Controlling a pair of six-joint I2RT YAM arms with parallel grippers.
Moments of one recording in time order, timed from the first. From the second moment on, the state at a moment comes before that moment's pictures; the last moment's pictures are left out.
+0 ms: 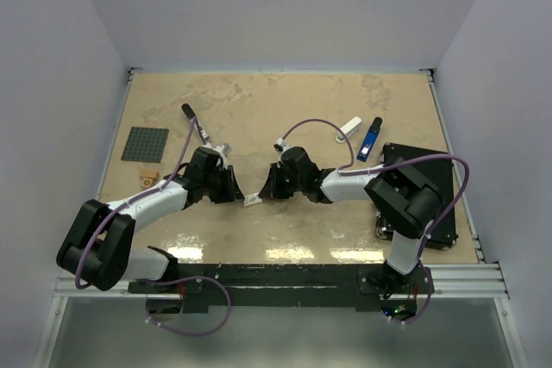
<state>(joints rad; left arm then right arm) -0.43 1.34 0.57 -0.15 0.27 -0.60 0.81 1.81 0.86 0.25 -0.23 0.79</state>
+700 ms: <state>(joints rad) -0.49 1.37 0.60 -0.20 0.21 -0.59 0.82 1.81 0.86 0.25 -0.22 0.80</state>
